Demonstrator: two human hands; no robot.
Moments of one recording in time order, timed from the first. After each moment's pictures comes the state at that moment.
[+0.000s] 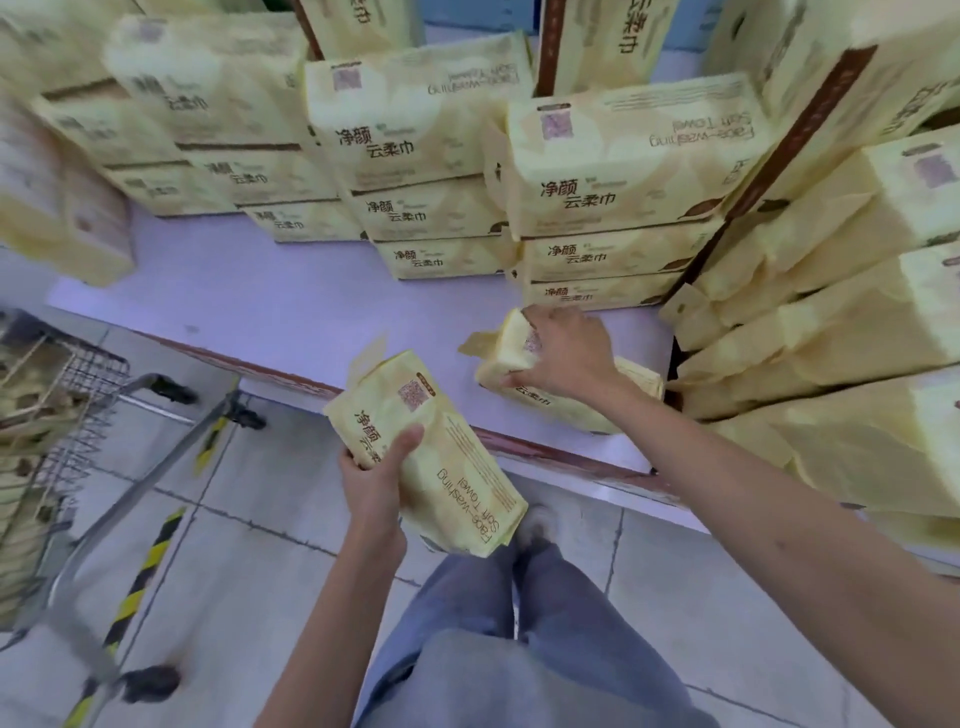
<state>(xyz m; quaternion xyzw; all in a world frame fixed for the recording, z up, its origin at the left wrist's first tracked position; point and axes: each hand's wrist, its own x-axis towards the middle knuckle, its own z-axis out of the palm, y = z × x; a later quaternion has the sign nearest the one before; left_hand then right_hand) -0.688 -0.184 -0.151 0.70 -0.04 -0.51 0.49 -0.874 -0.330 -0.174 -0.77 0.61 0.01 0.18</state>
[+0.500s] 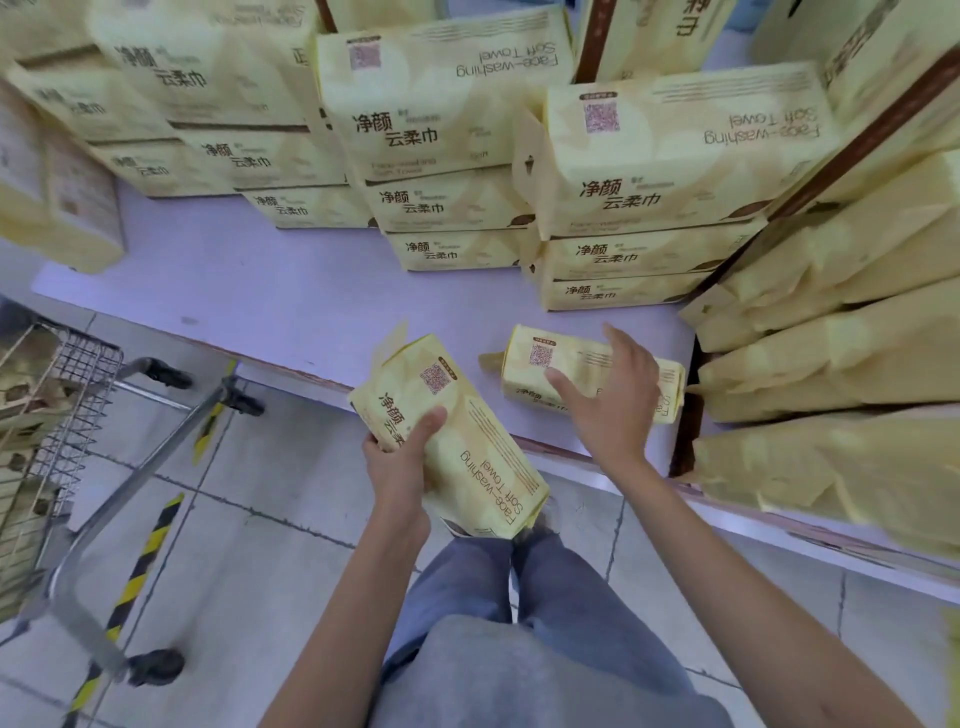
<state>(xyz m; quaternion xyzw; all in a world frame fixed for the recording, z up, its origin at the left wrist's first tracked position) -0.683 -0.214 -0.168 0.71 0.00 -0.53 0.46 -0.871 -0.274 -0.193 -0.55 0.75 -0.29 0.23</state>
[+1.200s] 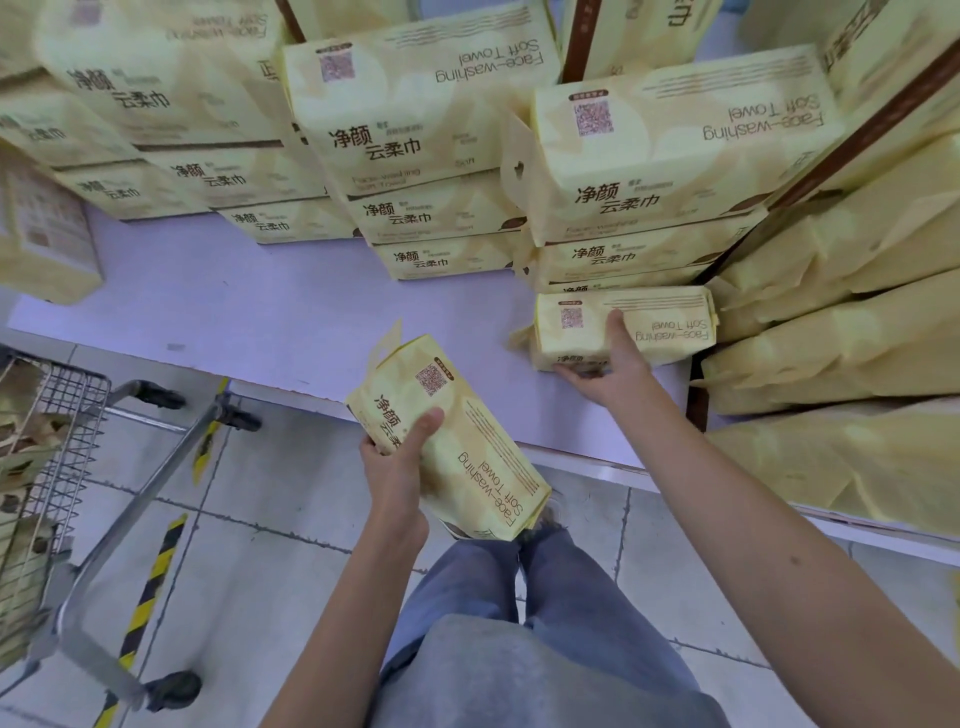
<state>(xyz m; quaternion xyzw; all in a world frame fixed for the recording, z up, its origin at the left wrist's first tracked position) -0.671 -0.233 -0.168 0.72 -0.02 -0.55 0.43 -0.873 -0.347 -0.196 0.20 0.57 -0.46 0.65</state>
